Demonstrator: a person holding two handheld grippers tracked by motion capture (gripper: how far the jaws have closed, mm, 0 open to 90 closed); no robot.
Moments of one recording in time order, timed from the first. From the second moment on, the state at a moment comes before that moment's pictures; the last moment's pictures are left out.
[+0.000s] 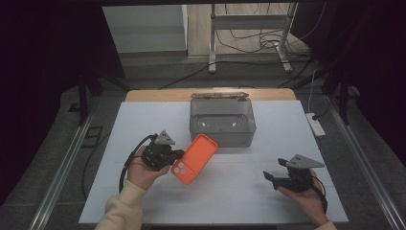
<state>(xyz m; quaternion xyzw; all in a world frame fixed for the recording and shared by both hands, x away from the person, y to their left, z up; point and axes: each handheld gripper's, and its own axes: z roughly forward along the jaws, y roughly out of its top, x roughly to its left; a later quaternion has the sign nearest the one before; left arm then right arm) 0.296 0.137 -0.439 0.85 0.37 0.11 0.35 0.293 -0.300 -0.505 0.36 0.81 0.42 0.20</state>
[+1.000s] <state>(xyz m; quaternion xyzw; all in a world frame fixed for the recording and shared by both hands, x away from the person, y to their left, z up) 0.301 0.115 -0.435 0.87 0.33 0.11 0.35 0.297 -0.289 -0.505 0.35 0.82 0.42 0.19</state>
